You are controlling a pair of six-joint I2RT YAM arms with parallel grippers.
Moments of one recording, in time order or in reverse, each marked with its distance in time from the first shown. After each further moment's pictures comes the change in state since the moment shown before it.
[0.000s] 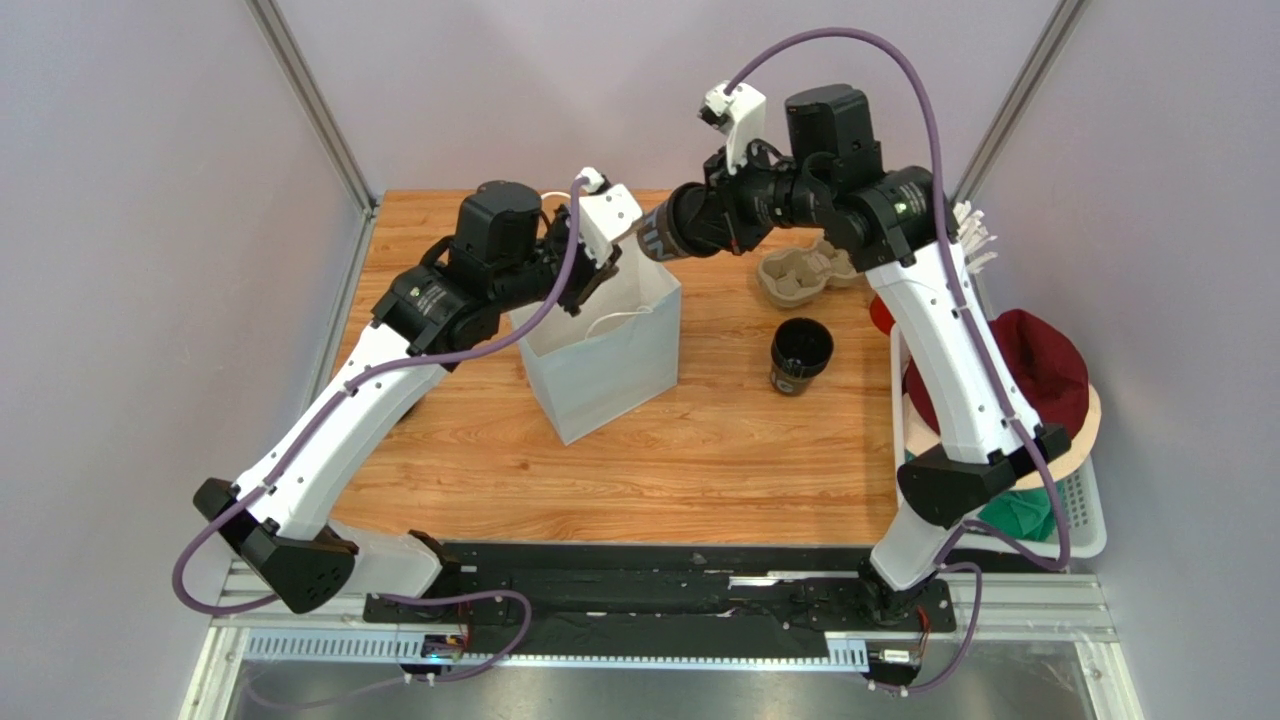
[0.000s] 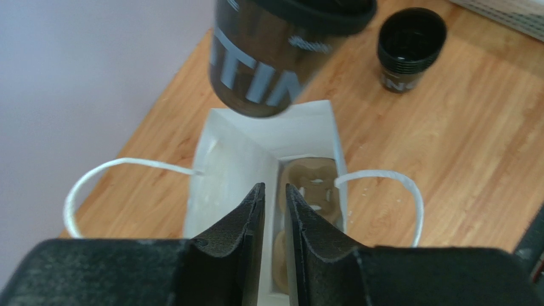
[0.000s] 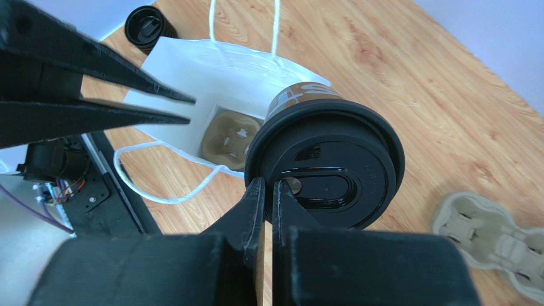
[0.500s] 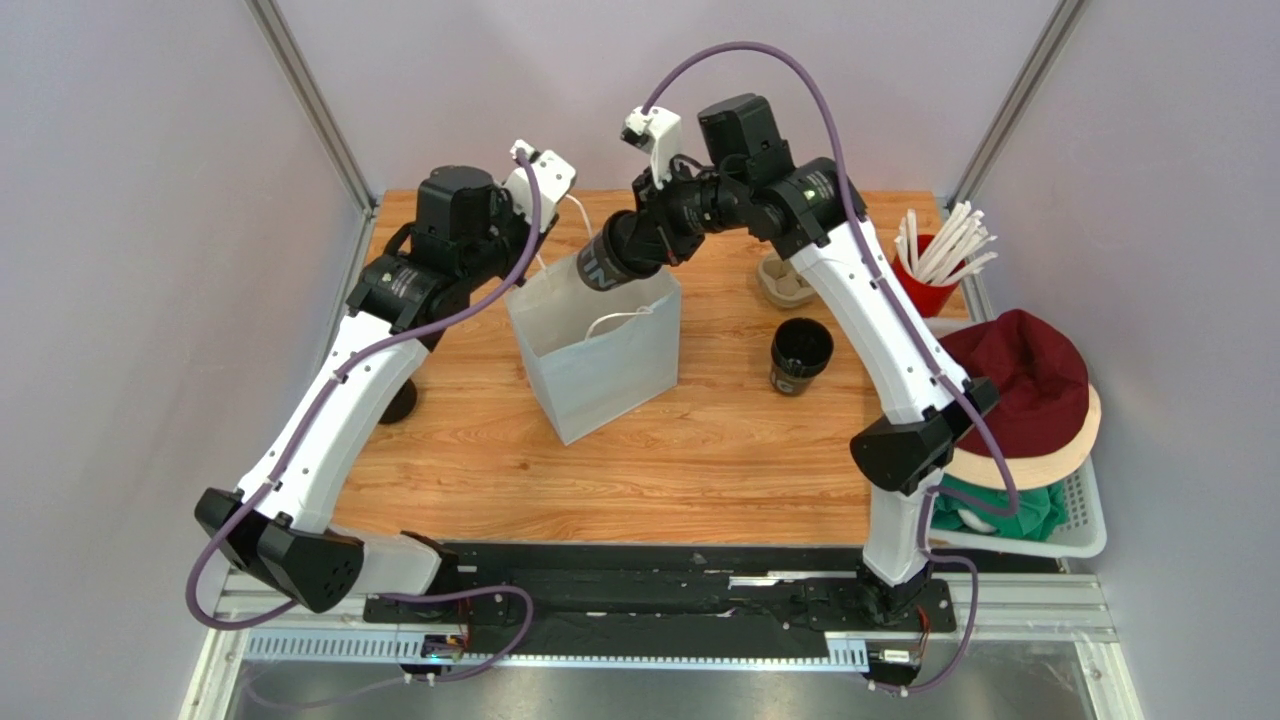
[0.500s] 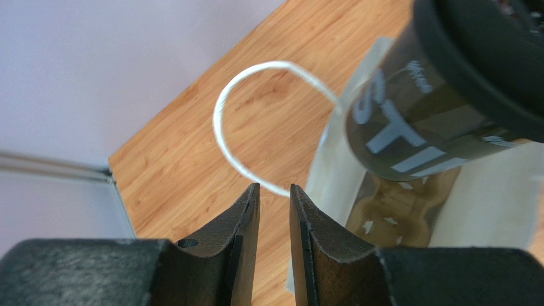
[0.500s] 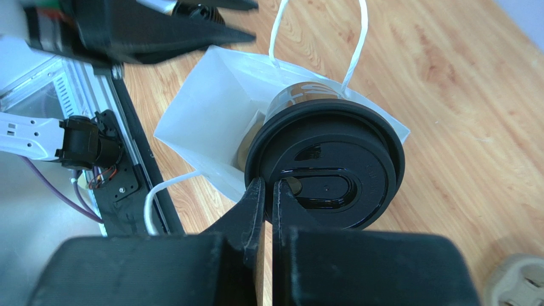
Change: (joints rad) left arm 0.196 -0.001 -0.019 0.006 -0.220 0.005; right arm 0.107 0.209 0.130 -0.001 -0.077 0.021
